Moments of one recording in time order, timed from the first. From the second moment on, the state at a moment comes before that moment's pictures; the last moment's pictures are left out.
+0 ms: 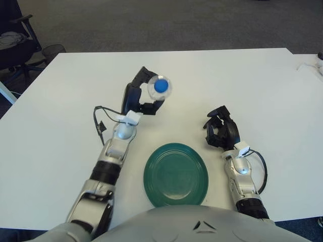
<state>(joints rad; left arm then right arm) -0.18 0.24 -0.19 0.02 0.25 -0.59 0.09 0.09 0.01 0.02 0.29 0.01 -0.45 0.07</state>
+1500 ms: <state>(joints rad) -0.24 0.36 -0.31 -0.06 0.22 -0.94 -0.43 0.06 0.02 0.02 0.31 0.01 -0.45 0.06</state>
